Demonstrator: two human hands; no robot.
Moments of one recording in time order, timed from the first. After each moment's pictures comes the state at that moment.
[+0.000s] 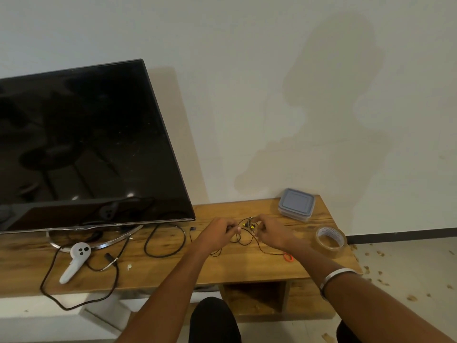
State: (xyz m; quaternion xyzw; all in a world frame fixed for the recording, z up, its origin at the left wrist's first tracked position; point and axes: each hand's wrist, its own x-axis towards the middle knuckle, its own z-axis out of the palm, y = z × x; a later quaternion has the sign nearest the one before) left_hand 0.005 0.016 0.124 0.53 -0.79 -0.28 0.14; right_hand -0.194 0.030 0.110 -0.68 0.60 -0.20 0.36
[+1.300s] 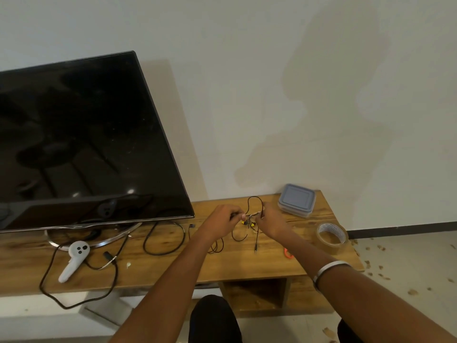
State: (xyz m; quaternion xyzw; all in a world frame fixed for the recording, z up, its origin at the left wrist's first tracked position) left_hand -0.011 -0.003 0.136 0.50 -0.80 -0.27 0.18; right_hand -0.182 0.013 0.115 -0.60 0.67 -0.27 0.34
